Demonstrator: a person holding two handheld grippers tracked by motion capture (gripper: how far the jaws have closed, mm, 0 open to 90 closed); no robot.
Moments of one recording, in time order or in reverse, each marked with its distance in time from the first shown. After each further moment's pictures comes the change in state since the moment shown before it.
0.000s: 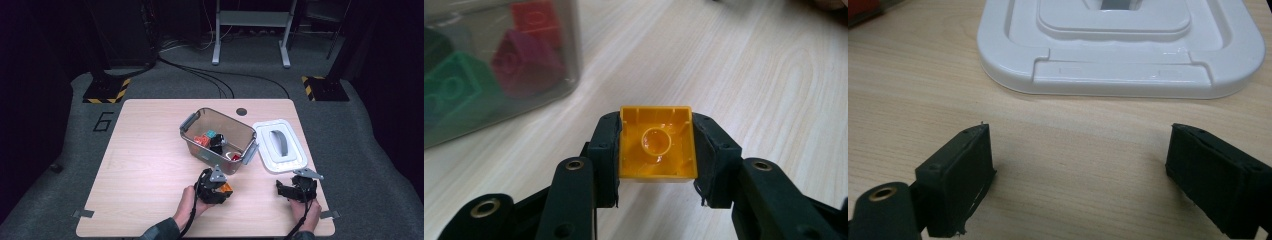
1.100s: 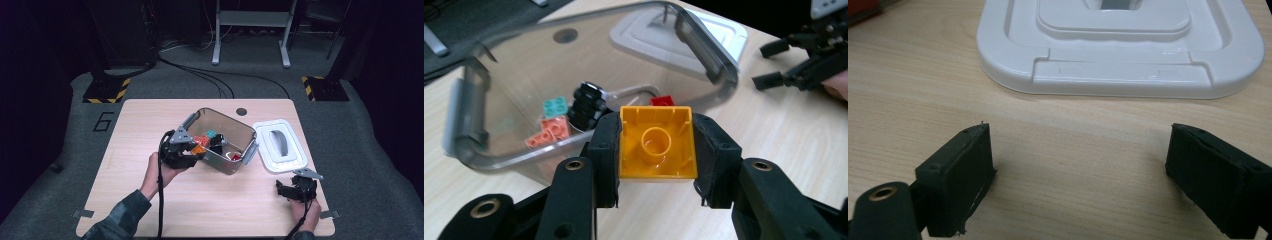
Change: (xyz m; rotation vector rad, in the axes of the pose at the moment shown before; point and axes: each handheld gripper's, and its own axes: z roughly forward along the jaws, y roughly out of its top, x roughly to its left) left arm 0.065 0.053 -0.121 -0.138 0.139 -0.018; right arm 0.001 0.000 0.000 -0.001 -0.003 0.000
